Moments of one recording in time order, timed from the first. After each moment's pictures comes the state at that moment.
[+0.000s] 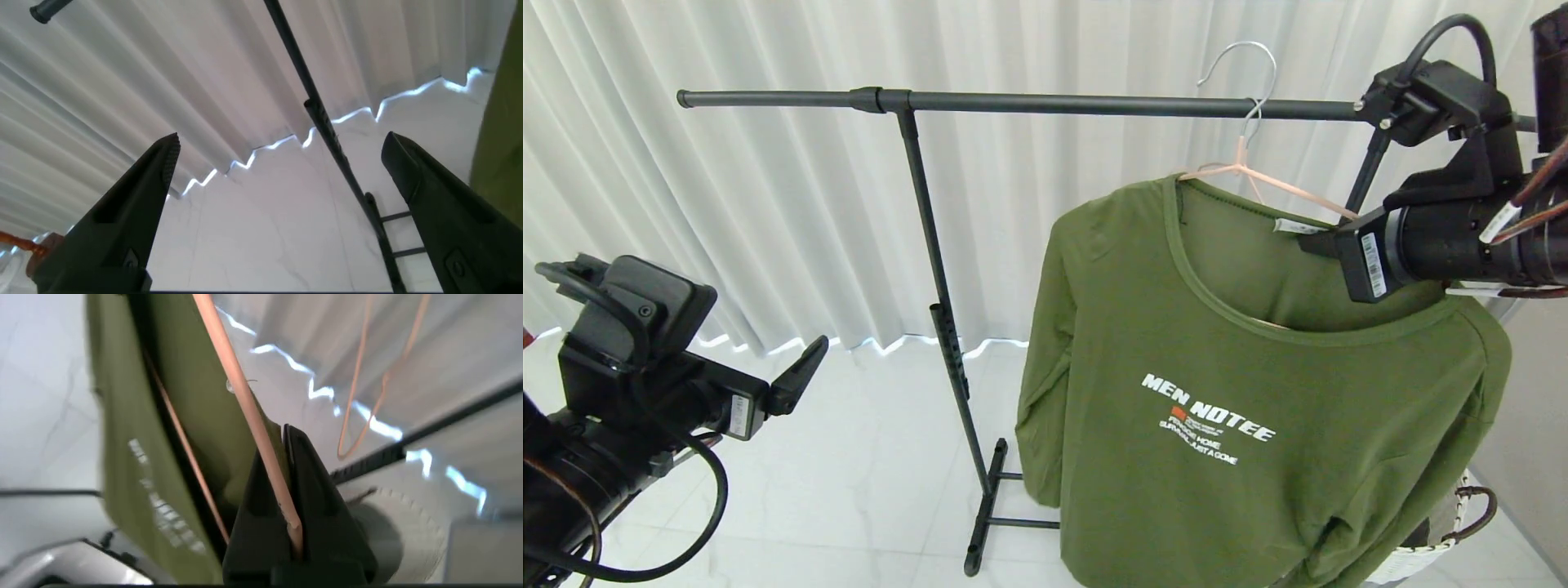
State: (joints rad) left arm -0.20 1.26 -0.35 -0.89 0.13 0.55; right arm 0.64 1.49 -1.38 0.26 -0.22 -0.13
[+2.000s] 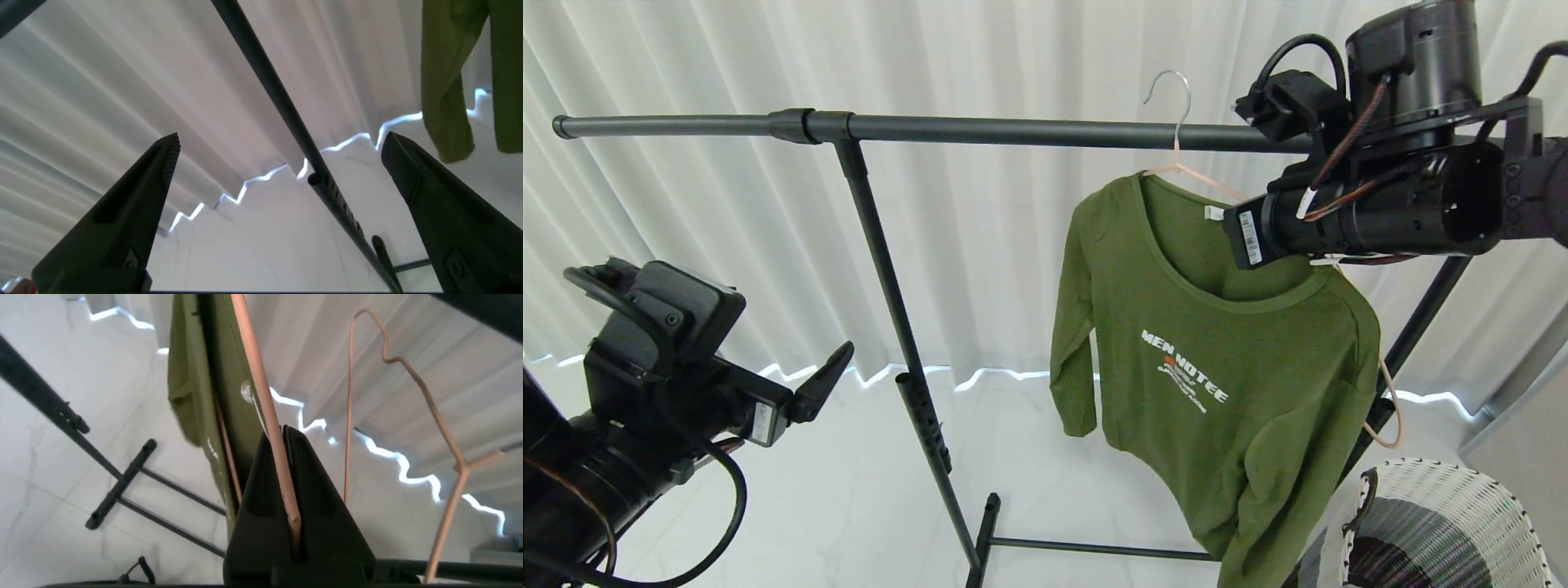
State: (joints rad) left arm -0.28 1.28 -0.36 -0.89 0.14 0.56; right arm 0.69 1.74 -1.61 0.23 -0.31 -0.06
